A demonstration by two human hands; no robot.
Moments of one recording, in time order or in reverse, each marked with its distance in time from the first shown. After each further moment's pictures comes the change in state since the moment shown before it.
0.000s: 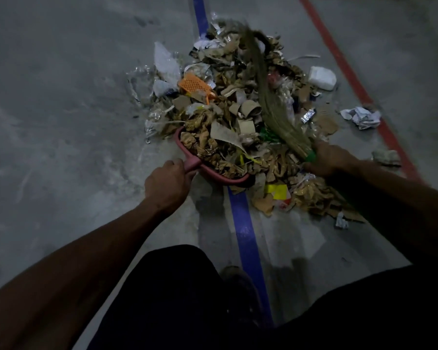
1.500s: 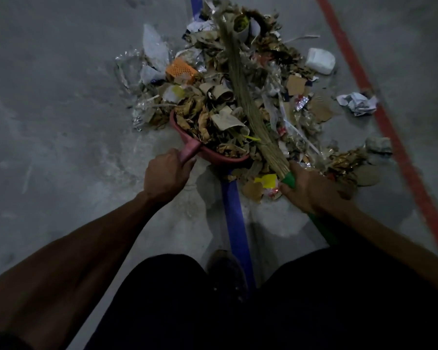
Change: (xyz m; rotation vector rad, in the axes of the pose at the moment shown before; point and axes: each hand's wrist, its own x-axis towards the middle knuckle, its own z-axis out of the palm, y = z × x) left_hand -0.003 0.033 -0.031 -0.157 -0.011 -0.065; right_hand -0.083 -0.011 0.030 0.133 0.042 -0.142
